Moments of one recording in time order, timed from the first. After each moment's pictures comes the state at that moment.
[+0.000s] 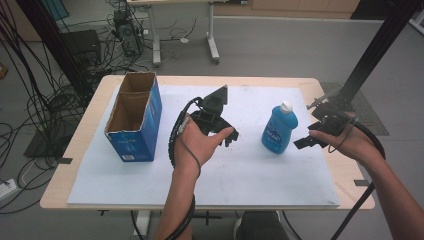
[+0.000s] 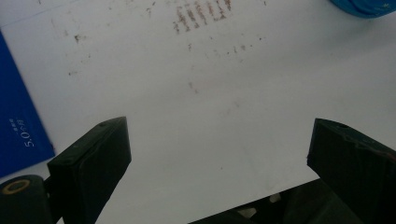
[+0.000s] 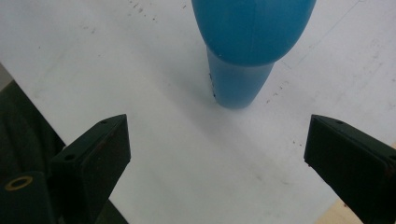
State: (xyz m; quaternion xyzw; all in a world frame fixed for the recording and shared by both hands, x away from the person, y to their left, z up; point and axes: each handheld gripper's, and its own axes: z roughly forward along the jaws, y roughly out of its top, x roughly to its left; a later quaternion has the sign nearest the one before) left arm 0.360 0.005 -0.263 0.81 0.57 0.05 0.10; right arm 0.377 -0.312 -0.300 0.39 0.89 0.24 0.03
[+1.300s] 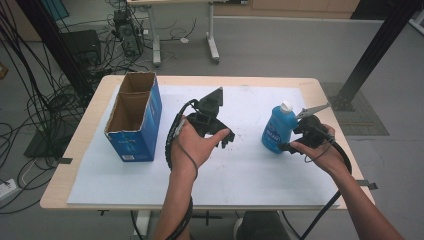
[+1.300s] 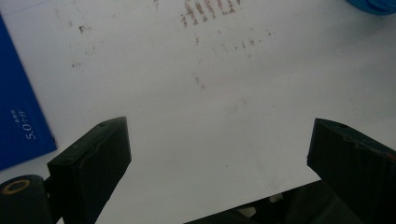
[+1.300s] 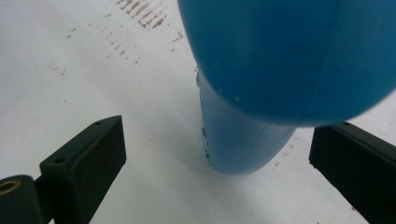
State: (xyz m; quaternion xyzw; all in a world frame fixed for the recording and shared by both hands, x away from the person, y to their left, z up) left arm 0.360 0.011 -0.268 0.81 0.58 0.05 0.09; right arm 0.383 -0.294 -0.359 0.37 0.86 0.33 0.10
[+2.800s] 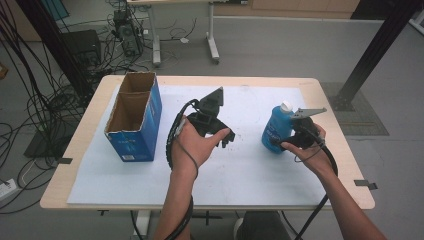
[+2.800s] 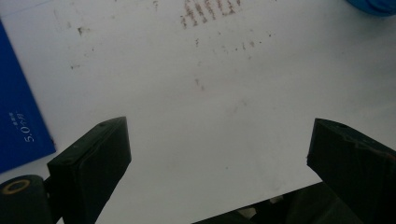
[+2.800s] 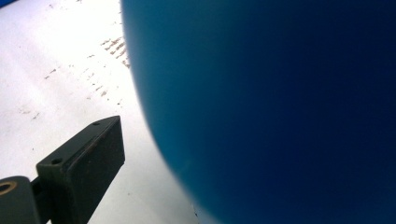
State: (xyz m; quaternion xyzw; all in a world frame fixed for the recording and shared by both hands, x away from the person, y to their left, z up) left arm 0.361 0.011 -0.270 0.81 0.58 0.05 0.09; right arm 0.394 -0.284 -0.380 0.37 0.82 0.39 0.15
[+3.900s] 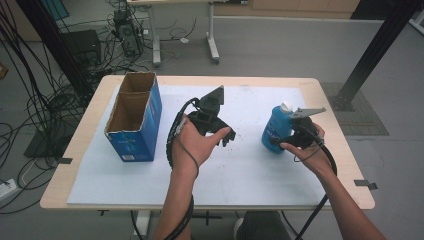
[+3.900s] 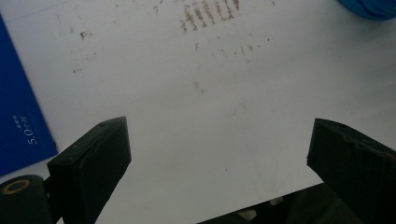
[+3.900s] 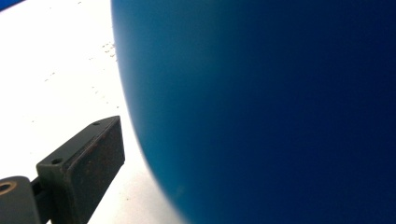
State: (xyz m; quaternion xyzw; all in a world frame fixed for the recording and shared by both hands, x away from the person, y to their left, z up) left arm 0.362 0.009 -0.267 0.81 0.58 0.06 0.10; right arm 0.396 -0.283 -0.382 0.37 0.82 0.40 0.15
